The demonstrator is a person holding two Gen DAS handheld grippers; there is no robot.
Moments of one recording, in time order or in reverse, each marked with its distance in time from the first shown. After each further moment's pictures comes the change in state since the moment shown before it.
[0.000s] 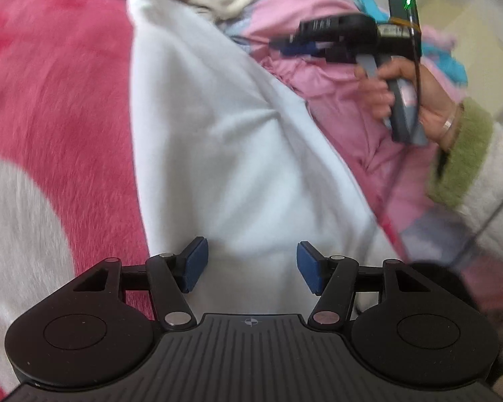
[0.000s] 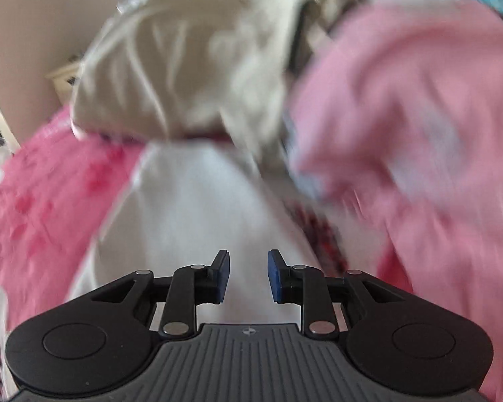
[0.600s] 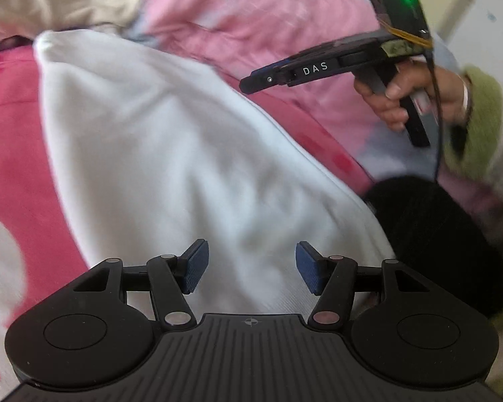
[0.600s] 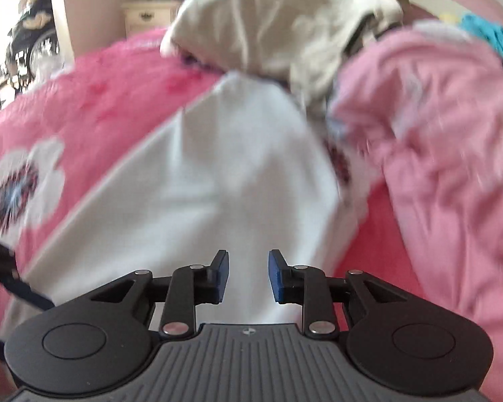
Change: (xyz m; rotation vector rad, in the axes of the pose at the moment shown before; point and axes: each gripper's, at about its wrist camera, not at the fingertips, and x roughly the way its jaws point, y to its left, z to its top) left arm -0.019 -0.071 -0.021 0.379 0.099 0.039; right arm -0.119 0.041 -0.109 -0.278 0.067 0.028
